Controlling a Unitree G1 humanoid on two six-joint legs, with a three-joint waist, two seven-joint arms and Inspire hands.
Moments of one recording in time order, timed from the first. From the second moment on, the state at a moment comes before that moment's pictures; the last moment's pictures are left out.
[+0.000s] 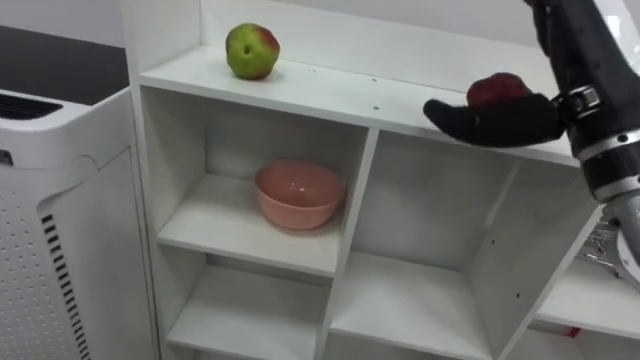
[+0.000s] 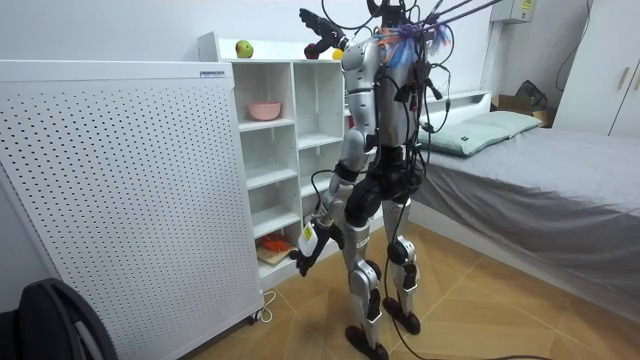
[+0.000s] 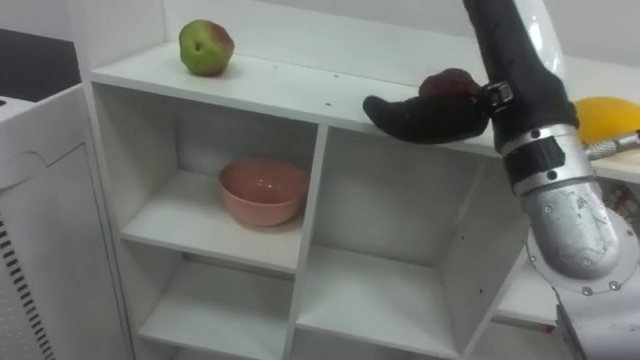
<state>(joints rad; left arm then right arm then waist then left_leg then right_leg) 0.19 0.26 0.07 0.99 0.47 0.06 0.10 -0.59 -0.61 0.02 -0.02 0.00 -0.03 -0.05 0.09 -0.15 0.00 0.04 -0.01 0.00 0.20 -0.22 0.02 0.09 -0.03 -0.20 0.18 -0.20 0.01</state>
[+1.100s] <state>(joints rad) 0.22 0.29 0.06 0.96 0.47 0.08 0.06 -0.63 -0.69 0.06 0.15 0.13 -0.02 -0.05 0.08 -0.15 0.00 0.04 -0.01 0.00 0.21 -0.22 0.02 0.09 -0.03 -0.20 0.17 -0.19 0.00</state>
